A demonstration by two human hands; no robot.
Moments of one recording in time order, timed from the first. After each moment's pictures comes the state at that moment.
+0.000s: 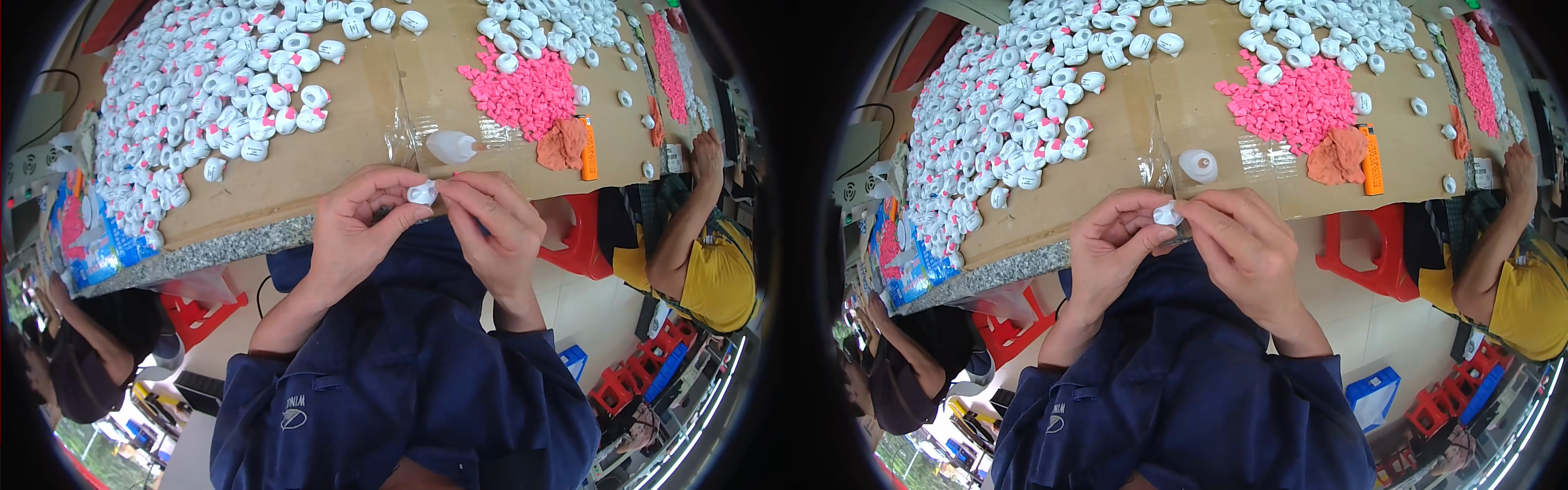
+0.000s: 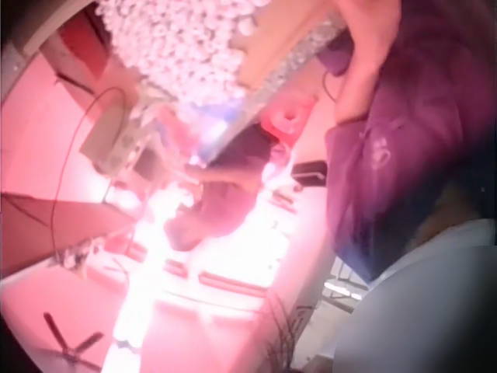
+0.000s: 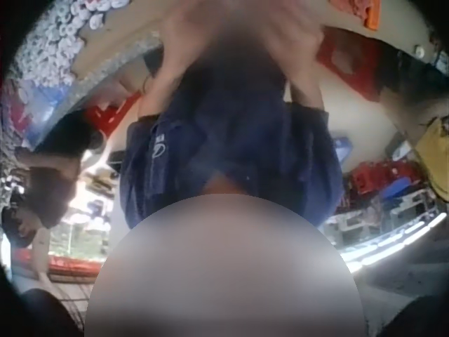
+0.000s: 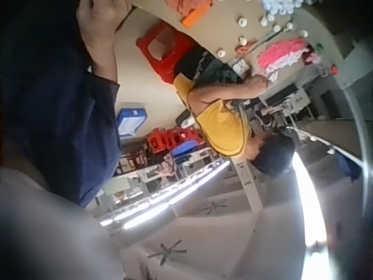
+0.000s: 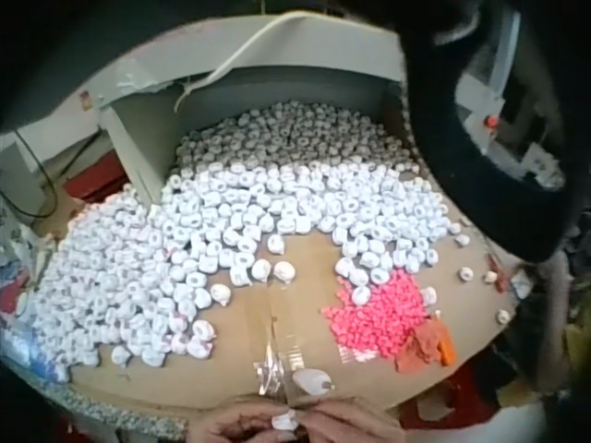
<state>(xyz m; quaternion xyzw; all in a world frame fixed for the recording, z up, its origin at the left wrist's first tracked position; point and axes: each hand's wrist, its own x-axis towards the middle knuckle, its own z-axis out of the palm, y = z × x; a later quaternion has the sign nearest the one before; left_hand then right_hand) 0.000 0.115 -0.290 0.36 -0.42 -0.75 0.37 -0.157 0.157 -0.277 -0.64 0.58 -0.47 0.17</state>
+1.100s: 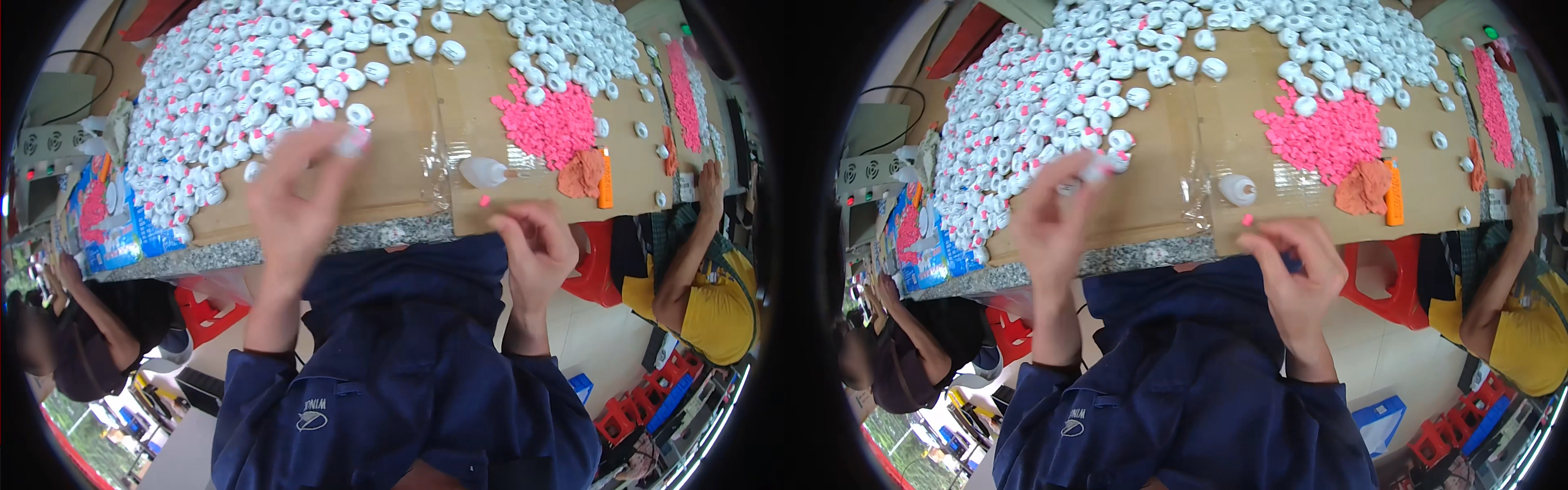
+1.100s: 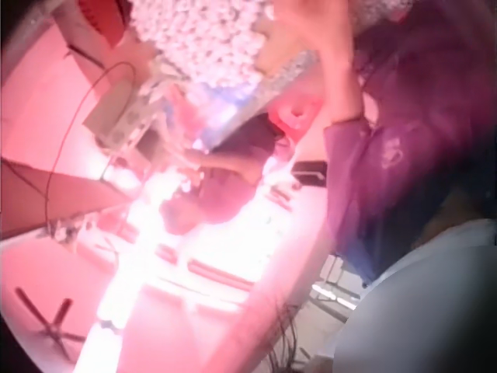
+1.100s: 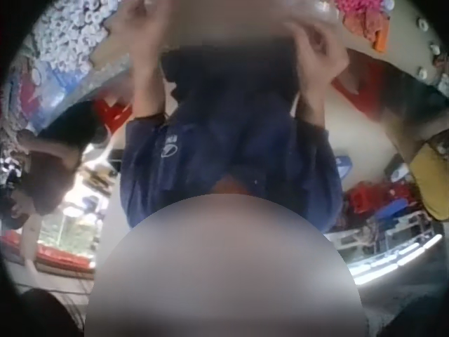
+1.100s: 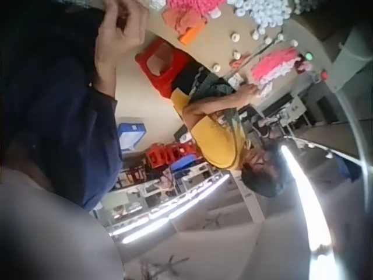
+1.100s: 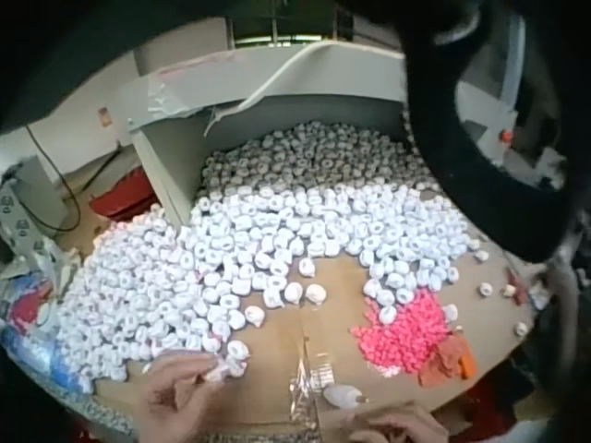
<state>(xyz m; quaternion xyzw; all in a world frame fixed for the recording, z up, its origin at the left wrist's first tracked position) 0.047 0.069 -0.262 0.48 -0.67 -0.36 0.44 -0.161 0.177 -0.279 -0.46 0.67 -0.52 0.26</state>
